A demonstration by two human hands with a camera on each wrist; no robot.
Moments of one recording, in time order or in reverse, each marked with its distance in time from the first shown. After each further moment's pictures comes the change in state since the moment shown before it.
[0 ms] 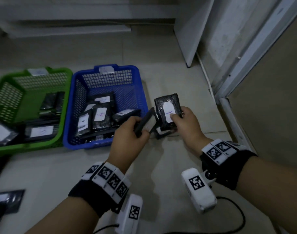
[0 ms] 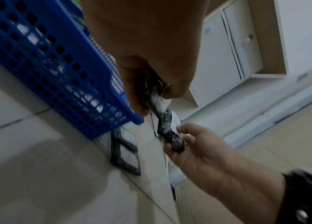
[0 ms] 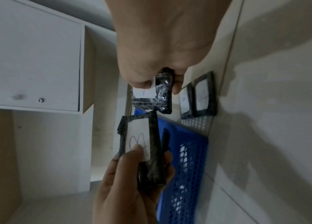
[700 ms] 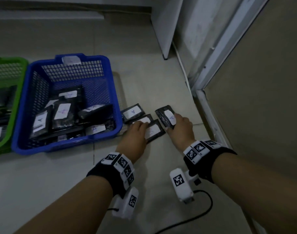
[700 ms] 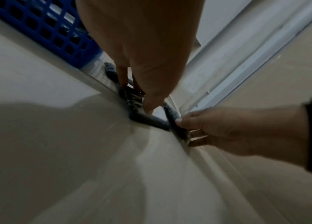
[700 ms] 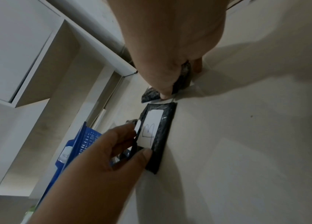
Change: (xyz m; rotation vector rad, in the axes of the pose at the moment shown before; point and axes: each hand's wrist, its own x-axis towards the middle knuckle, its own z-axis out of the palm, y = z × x) left_hand 0.021 -0.033 0.118 0.513 -0.399 0.256; right_hand 0.029 0.092 -0.059 -0.775 -0.003 0.067
